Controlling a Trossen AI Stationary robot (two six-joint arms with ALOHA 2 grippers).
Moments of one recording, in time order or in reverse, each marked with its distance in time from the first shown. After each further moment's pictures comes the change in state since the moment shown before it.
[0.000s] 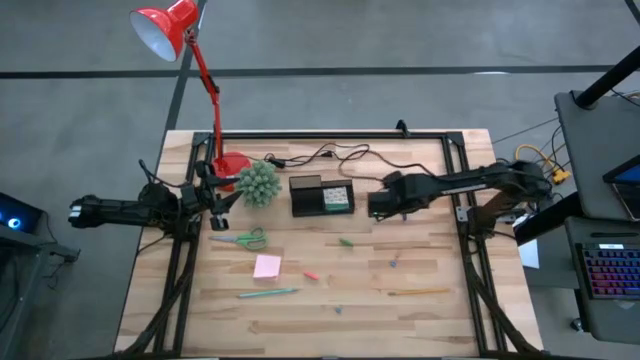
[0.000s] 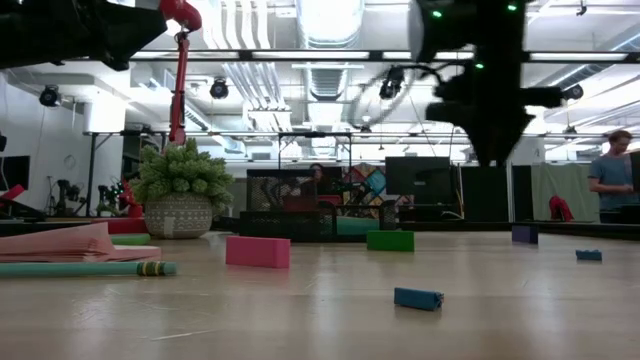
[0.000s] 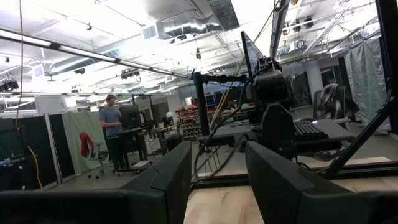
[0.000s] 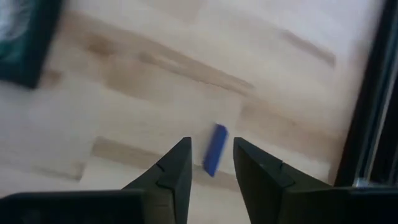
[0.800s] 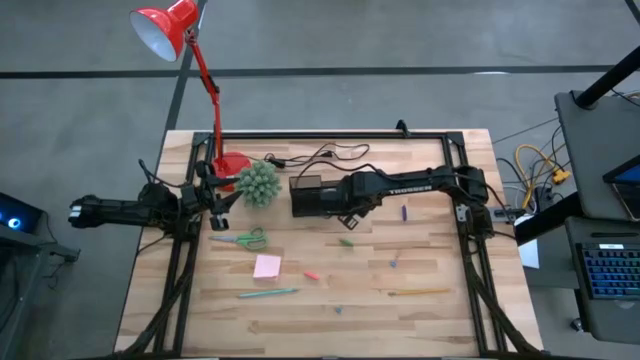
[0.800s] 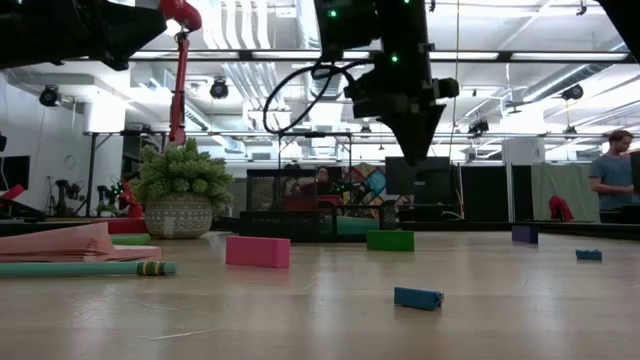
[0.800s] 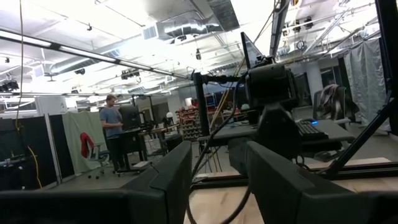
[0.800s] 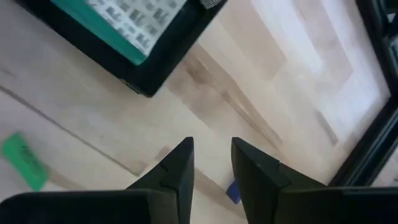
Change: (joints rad) left arm 0.000 0.000 0.000 0.001 0.000 0.000; right arm 0.000 0.457 0.607 -0.227 -0.024 -0.472
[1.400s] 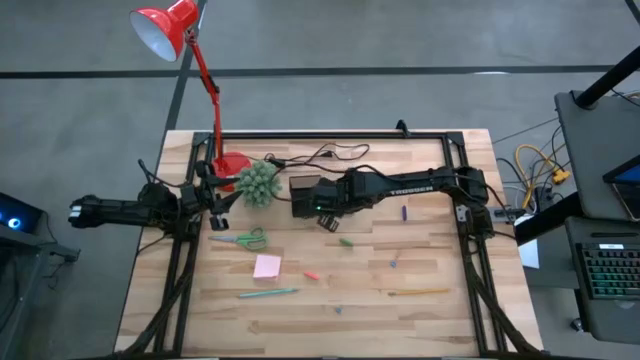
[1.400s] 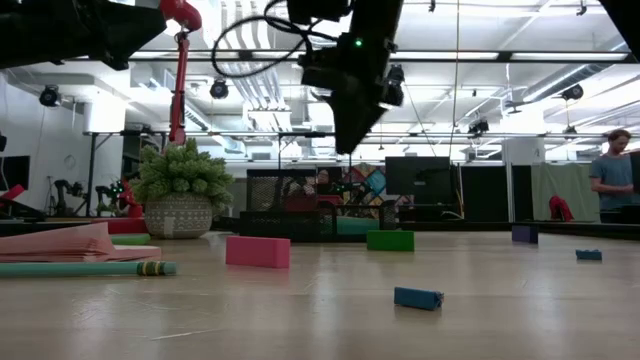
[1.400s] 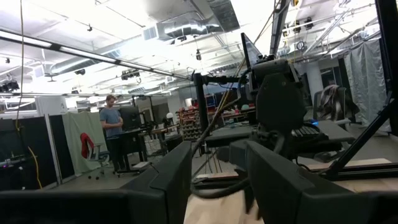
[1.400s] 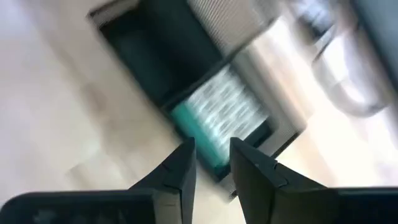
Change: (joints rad) left arm 0.000 0.000 0.002 0.000 0.000 0.000; right arm 0.006 0.000 0.042 0.359 -0.029 -0.278
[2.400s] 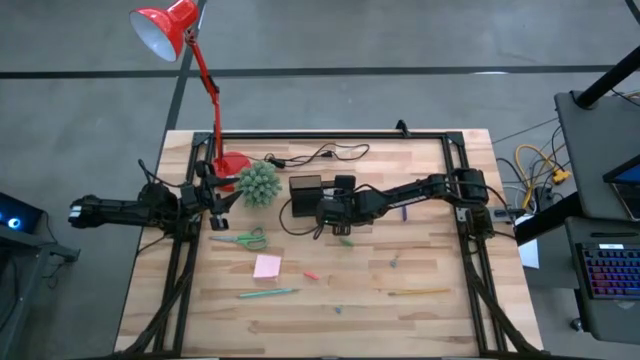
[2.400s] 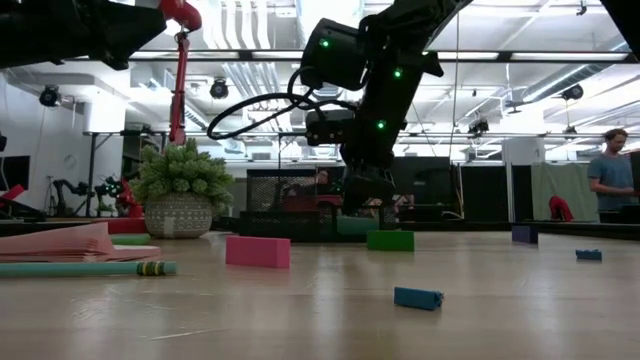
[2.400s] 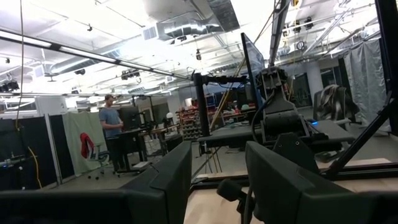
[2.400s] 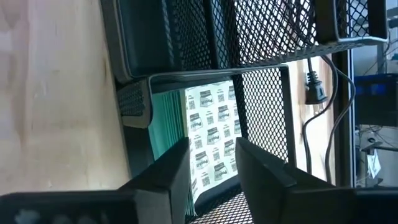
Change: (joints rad) left arm 0.000 0.000 0.000 0.000 0.000 0.000; right arm 0.013 0.001 -0.391 0.511 0.243 -0.607
